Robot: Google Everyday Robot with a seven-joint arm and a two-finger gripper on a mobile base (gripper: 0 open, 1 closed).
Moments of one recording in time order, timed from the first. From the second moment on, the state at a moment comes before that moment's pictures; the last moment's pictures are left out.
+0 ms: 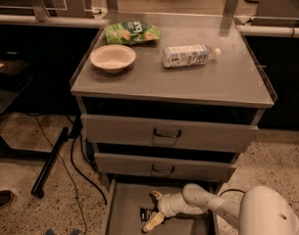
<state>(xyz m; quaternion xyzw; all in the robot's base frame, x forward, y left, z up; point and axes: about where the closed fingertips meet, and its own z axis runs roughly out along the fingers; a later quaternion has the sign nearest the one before) 0.503 -0.003 0.178 -0.53 0.72 0.34 0.29</state>
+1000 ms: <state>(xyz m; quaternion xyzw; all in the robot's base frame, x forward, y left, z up) 0.514 -0.026 0.127 -0.51 0.73 0.35 0.29</state>
